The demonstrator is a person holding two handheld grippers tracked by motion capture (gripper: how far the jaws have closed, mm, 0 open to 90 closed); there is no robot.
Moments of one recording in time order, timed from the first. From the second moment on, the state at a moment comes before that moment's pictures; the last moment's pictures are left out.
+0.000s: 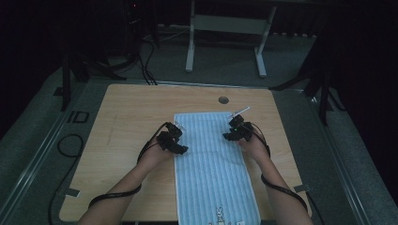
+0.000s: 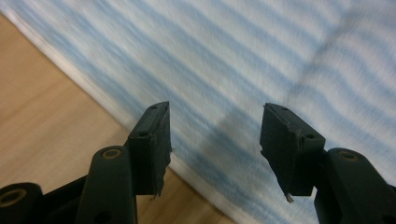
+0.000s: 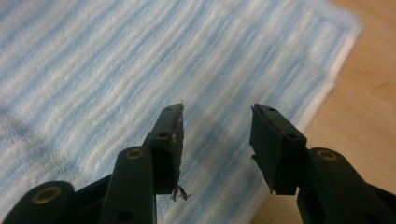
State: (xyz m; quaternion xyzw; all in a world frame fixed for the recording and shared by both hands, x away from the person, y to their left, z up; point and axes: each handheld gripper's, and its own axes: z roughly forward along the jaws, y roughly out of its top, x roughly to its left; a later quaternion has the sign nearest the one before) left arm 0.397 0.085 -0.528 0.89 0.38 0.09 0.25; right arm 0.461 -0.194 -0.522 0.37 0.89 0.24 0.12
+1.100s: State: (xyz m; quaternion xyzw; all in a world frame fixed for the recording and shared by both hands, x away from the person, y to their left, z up) left arm 0.465 0.077 -0.537 0.87 0.41 0.09 0.27; right arm 0.513 -0.204 -0.530 0.42 0.87 0.22 0.10
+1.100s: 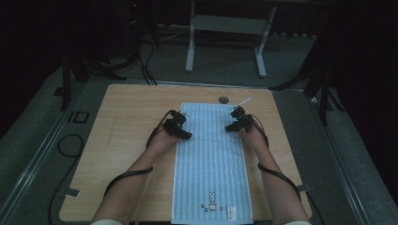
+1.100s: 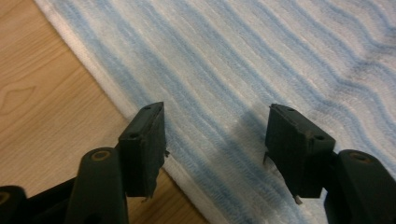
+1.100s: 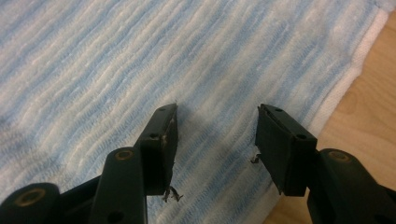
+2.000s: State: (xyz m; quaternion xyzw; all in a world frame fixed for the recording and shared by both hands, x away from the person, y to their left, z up) left arm 0.463 0.112 -0.526 0.83 0.47 0.09 0.28; right arm 0.494 -0.239 -0.513 0.44 0.86 0.22 0.12
